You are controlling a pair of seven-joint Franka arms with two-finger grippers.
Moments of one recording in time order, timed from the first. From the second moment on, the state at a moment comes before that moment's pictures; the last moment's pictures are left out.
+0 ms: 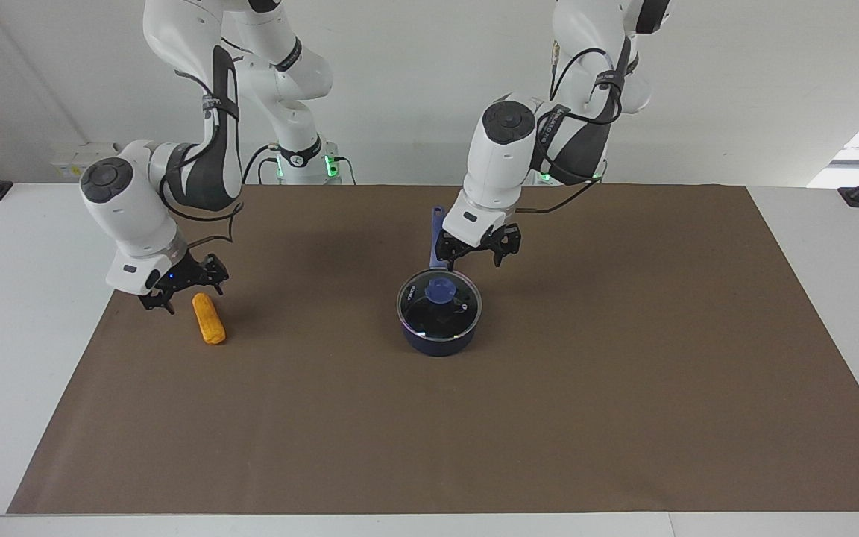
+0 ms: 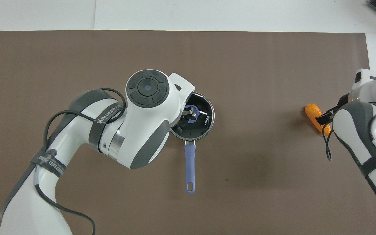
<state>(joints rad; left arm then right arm) -0.66 0.31 0.01 -1.60 -0.07 1.94 -0.69 0.00 0.21 -0.17 -1.98 -0.01 2.18 -0.70</state>
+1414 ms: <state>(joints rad) -0.73 0.45 0.02 -1.52 0.00 2.07 -0.70 -0.01 0.22 -0.16 -1.95 0.14 2.19 -0.69</state>
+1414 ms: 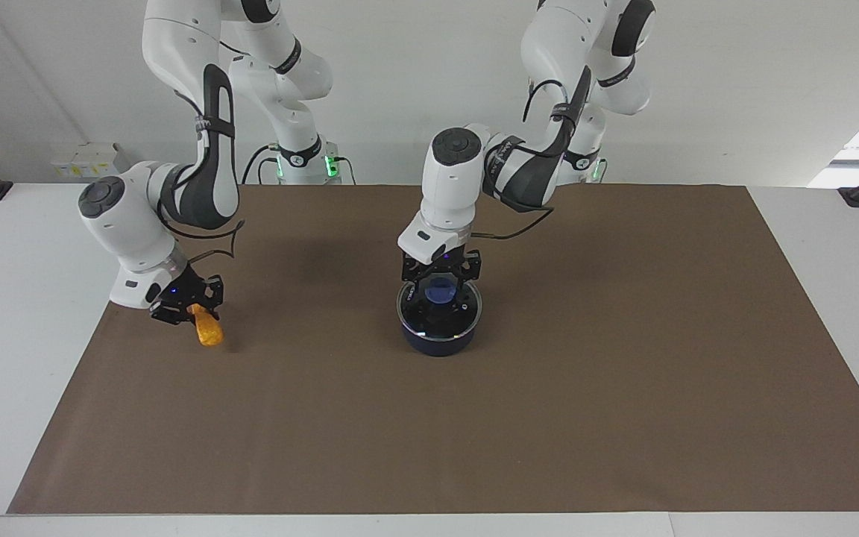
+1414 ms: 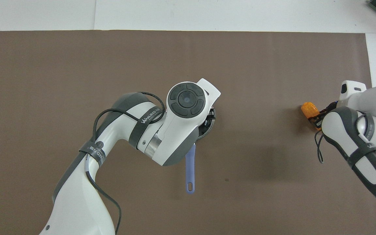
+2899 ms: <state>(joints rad) -0.55 0.30 0.05 -1.50 0.02 1.96 -0.65 0.34 -0.01 -0.14 -1.78 0.03 1.73 0.08</state>
